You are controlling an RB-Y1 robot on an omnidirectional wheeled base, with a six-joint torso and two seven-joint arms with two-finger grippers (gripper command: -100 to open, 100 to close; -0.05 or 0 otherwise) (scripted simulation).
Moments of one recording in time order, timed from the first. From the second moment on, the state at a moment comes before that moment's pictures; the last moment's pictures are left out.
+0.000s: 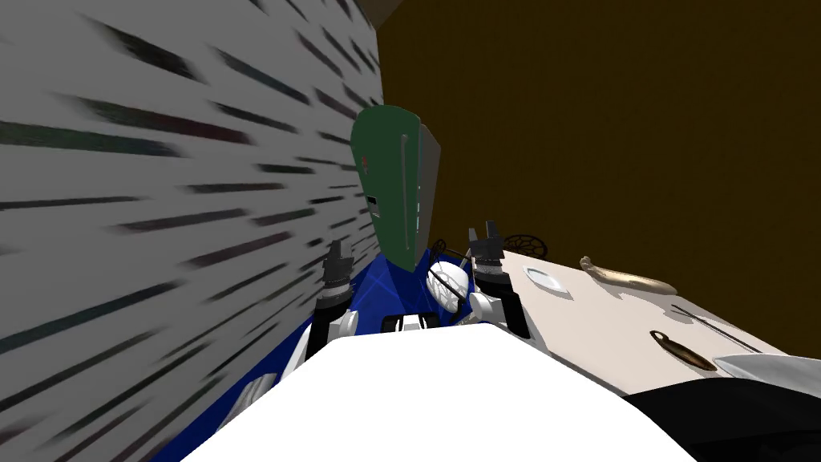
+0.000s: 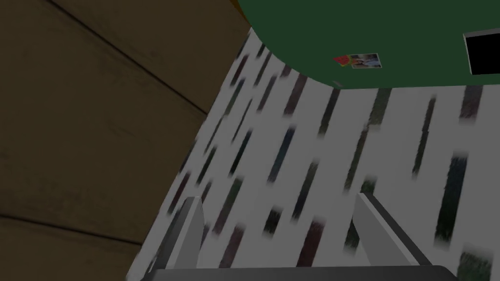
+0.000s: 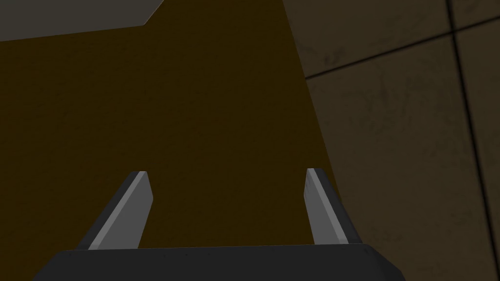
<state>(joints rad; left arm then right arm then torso) 0.53 0.01 -0.04 -2.21 -0.10 -0.61 -0.06 0.45 -0.05 -0.04 -2.35 -0.02 -0.40 -0.10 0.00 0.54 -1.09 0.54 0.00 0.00</state>
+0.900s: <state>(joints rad) 0.40 0.14 -0.04 -2.08 -0.12 -0.57 -0.03 0.45 -0.05 -0.04 -2.35 -0.02 -0.40 -0.10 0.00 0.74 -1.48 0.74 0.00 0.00</state>
